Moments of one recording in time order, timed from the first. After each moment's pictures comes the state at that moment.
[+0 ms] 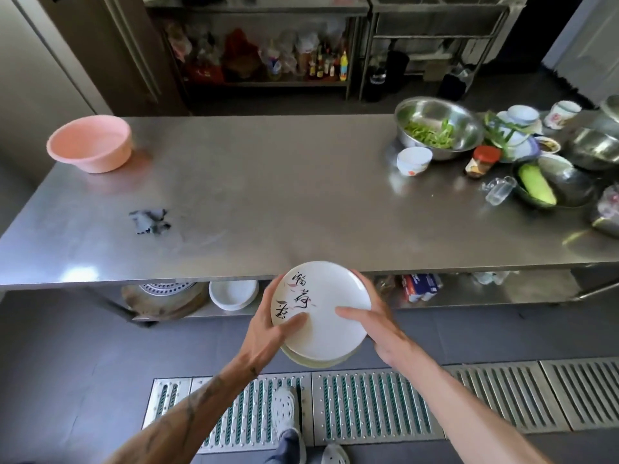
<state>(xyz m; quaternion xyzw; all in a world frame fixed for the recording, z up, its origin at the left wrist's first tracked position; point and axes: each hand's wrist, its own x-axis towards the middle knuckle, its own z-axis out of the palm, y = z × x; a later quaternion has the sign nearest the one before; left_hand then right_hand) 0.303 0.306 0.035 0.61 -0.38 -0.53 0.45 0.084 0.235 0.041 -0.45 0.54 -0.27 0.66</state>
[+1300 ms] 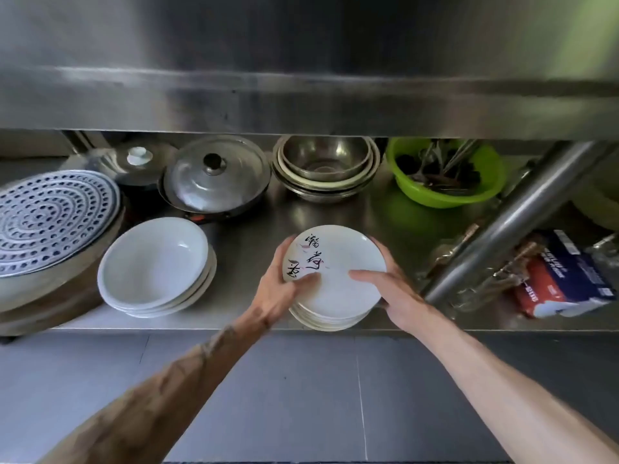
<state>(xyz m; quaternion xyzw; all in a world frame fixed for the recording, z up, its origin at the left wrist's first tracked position) 0.362 0.030 -0.605 0.61 -0.42 -0.50 0.45 0.142 -0.030 -0.584 -0.45 0.55 -0.30 0.64</state>
